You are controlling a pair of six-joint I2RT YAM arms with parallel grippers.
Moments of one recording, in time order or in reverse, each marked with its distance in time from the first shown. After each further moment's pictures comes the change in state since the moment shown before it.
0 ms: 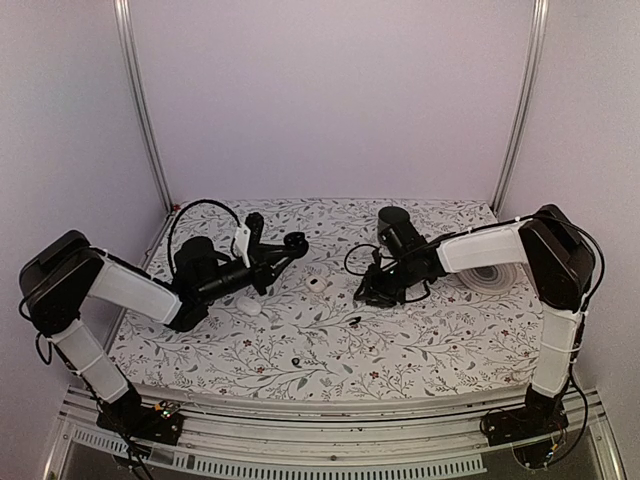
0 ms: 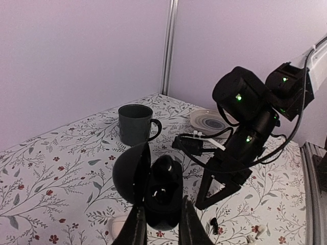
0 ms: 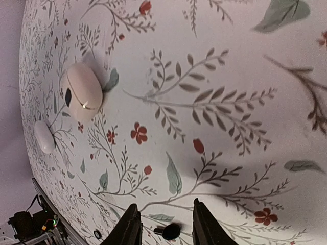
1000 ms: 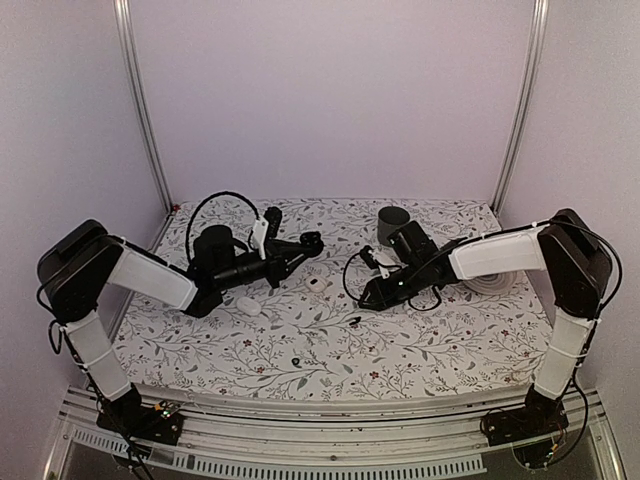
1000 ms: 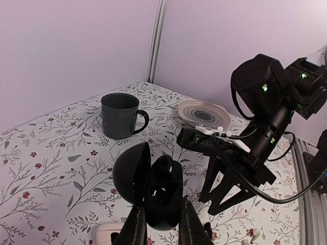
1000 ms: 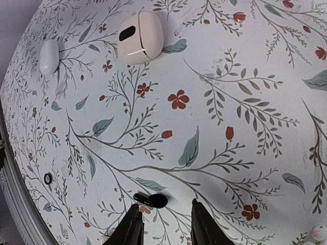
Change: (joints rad) left arm 0.006 0.126 0.177 -0.108 0.092 -0.035; right arm 0.004 -0.102 -0.085 0.023 0.003 -0.556
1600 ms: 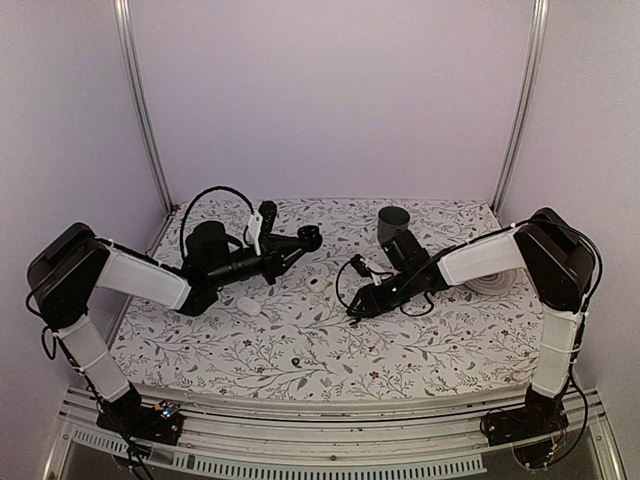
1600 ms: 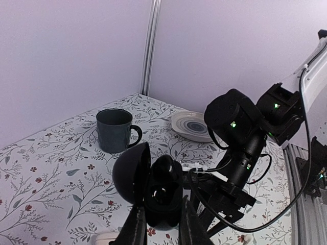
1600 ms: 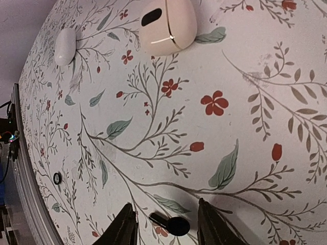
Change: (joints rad) left arm 0.002 -0.067 -0.018 -0.008 0.026 -0.006; right arm 0.000 0.114 0.011 0.130 -0.150 0.003
